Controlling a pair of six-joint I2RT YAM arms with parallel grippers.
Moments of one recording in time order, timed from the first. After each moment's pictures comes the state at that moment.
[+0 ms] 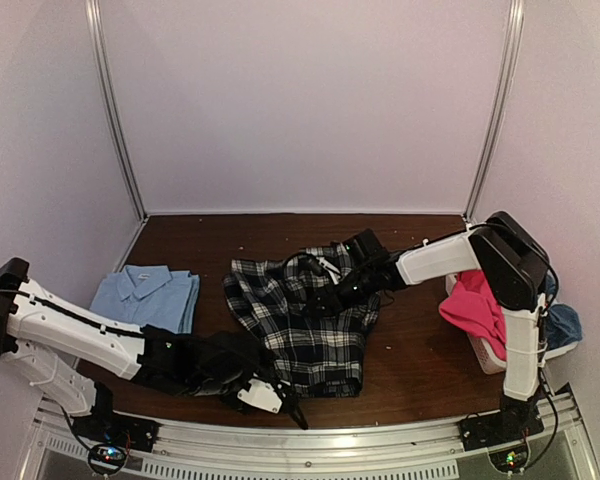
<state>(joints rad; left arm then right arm) -1.35 1.41 0.66 -0.15 -0.33 0.91 0.67 2.07 1.26 -0.03 -0.75 0.19</state>
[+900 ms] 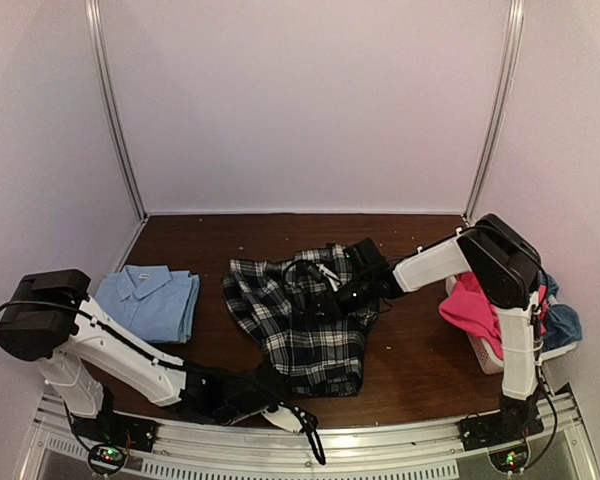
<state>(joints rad) -1.47 1.71 0.65 0.24 -0.57 1.14 0.67 2.13 1.23 0.06 -0.78 0.18</state>
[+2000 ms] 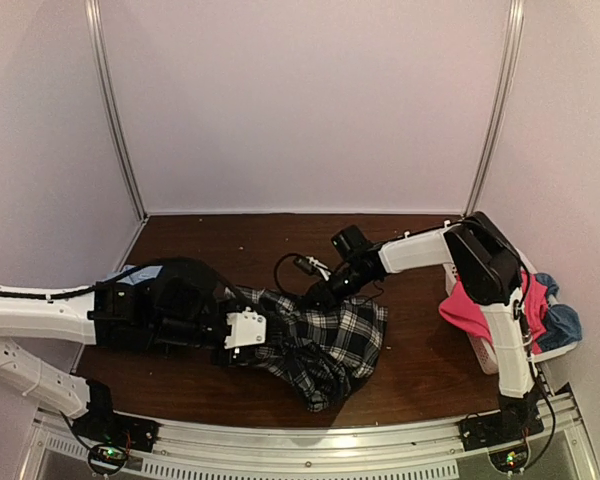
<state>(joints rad) -1.20 1.17 0.78 -0.23 0.01 0.64 0.63 2.26 1.54 -0.27 -0.83 0.02</state>
